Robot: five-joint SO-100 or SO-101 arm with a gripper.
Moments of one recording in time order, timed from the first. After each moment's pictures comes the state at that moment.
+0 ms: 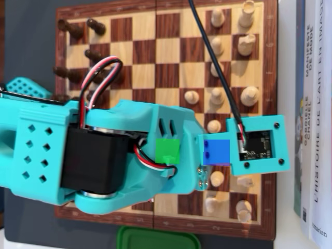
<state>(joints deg) 6.5 70.3 72.5 68.6 77.2</state>
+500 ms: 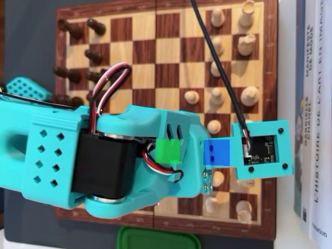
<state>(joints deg) 7.0 68.7 71.6 68.6 77.2</state>
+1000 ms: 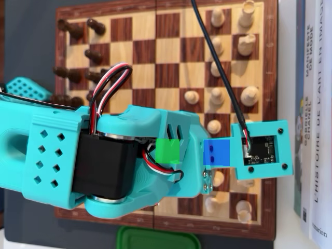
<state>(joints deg) 7.0 68.7 71.6 68.6 77.2</state>
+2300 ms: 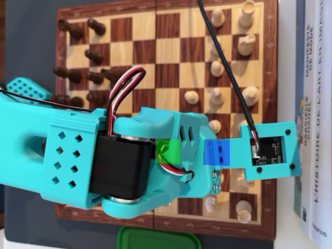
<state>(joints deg) 7.0 64.2 67.1 69.3 77.2</state>
